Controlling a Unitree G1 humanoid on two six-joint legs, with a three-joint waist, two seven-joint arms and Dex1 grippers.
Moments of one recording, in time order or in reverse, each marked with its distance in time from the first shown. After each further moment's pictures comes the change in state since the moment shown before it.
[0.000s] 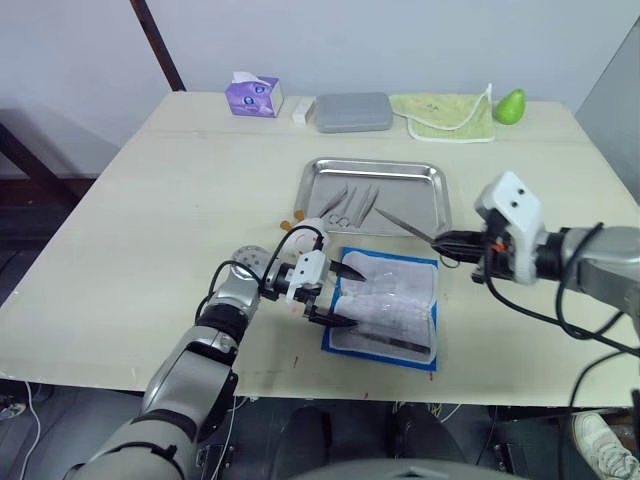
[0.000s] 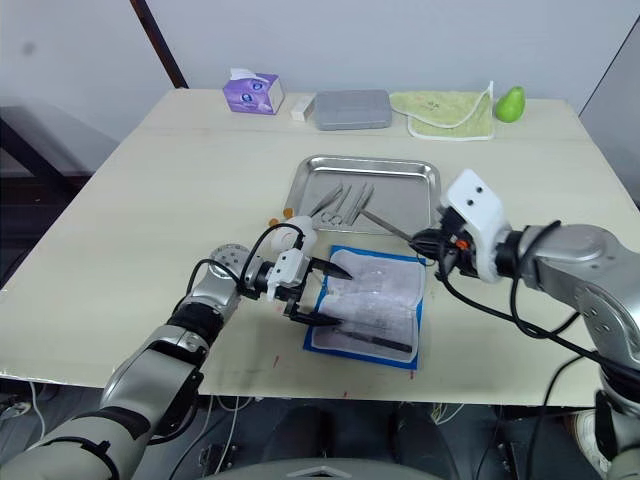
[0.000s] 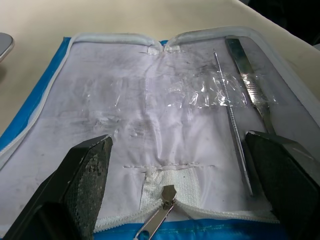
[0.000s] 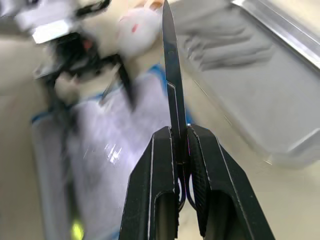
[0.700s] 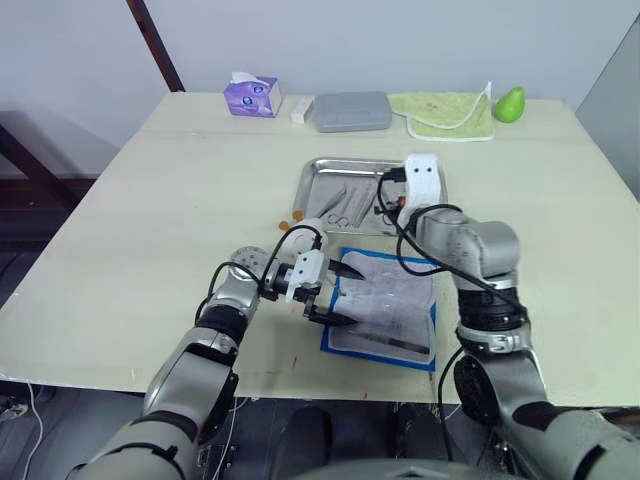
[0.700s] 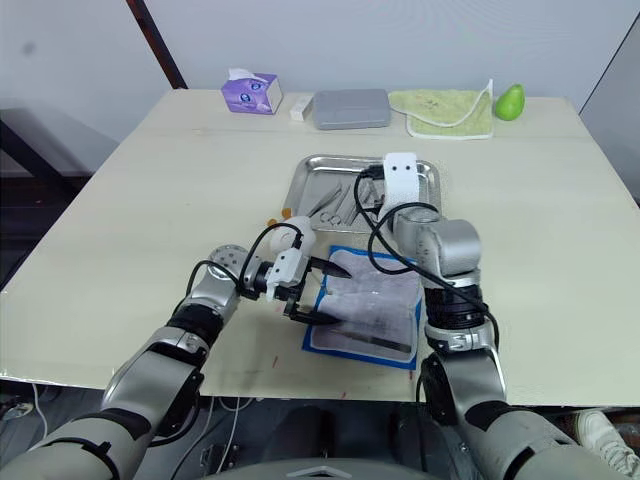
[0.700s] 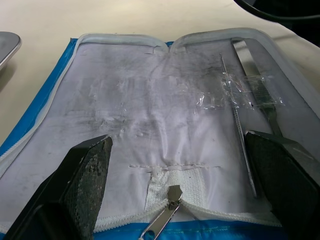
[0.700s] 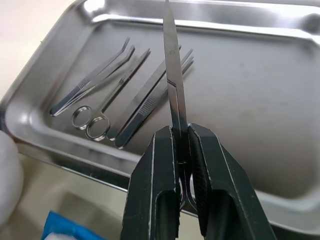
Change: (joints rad) left arm 0.009 -0.005 0.028 0.000 0.011 0.000 0.005; right arm -0.240 0.819 0.016 0.662 -0.458 -0.163 -0.722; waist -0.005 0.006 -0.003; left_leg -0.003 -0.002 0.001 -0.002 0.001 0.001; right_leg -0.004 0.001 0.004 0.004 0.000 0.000
